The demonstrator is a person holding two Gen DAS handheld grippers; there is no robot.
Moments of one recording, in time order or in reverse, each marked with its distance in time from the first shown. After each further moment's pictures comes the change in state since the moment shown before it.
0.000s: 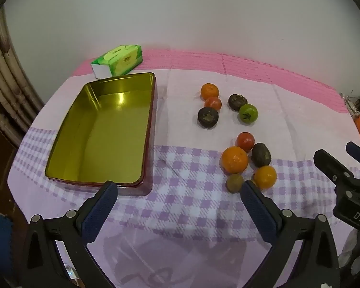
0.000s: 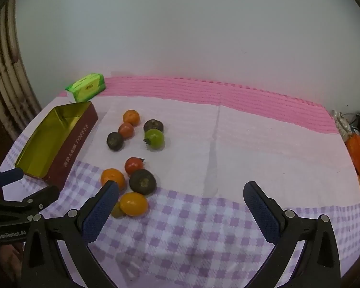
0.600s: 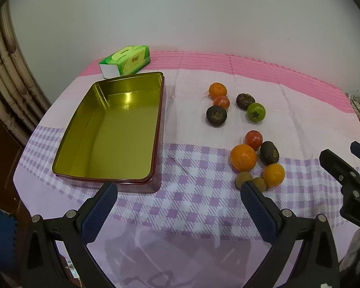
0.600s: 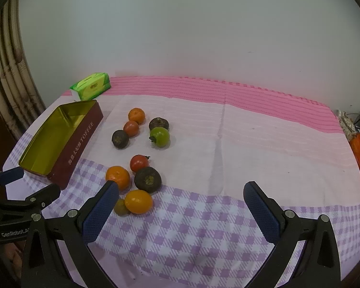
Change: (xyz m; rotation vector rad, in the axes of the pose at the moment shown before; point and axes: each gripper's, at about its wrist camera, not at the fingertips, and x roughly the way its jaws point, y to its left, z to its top) left arm 0.001 0.002 -0.004 -0.001 -0.004 0.042; right arm 0.028 -0.016 0.003 0.010 -0.004 0.020
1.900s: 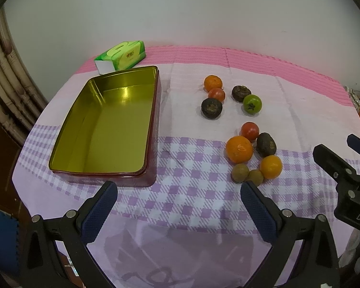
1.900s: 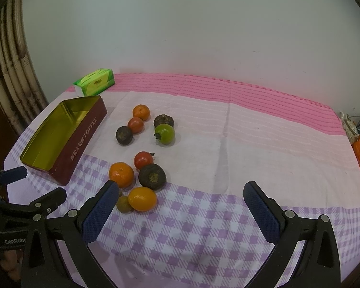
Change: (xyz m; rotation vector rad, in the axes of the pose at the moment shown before) left arm 0.003 -0.004 -0.006 0.017 0.028 -0.009; right arm 0.006 0.002 -0.002 -0.019 0.011 0.010
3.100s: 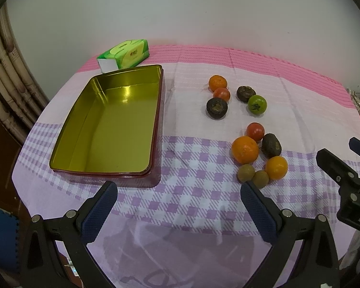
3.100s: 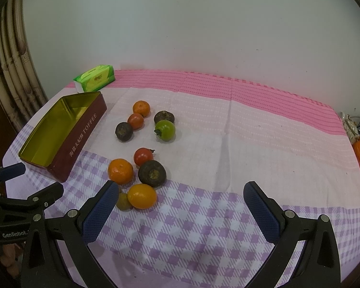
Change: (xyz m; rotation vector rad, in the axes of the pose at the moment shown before) left arm 0.004 0.005 -0.004 -0.010 -0.009 0.008; right arm 0.005 0.003 -0.003 -0.013 0.016 -0.004
